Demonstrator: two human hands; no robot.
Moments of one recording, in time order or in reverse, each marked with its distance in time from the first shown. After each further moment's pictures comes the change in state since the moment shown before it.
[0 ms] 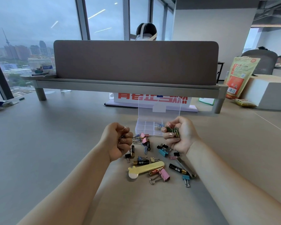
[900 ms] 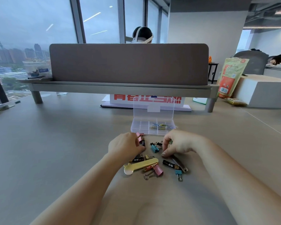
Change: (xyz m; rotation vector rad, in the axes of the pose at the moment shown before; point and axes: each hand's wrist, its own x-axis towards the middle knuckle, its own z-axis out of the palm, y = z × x) left_hand 0.003 -0.036 0.024 1.834 0.348 0.504; right_hand -0.043 -0.013 0.003 -1.727 0.002 0.015
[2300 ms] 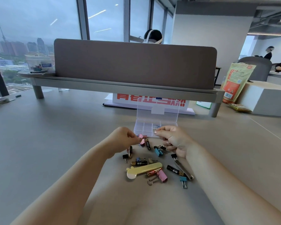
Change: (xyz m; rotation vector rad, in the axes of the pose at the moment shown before) left_hand 0.016 -0.026 -0.021 -0.610 -0.183 -0.096; right_hand 0.039 -0.008 0.022 1.085 0.220 0.038
